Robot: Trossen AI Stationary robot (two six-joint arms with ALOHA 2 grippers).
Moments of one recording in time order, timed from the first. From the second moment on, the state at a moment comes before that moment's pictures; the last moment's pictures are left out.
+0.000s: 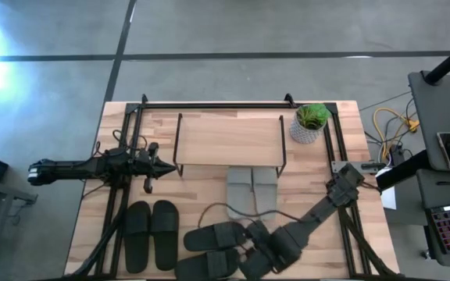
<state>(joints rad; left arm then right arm) 0.06 0.16 0.01 0.06 0.07 -0.22 0.67 2.25 2.35 -1.49 0.05 1.69</state>
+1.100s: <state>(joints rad) 0.06 0.18 0.11 0.38 0.09 -0.68 0.59 2.25 2.35 -1.45 0.14 2.03</state>
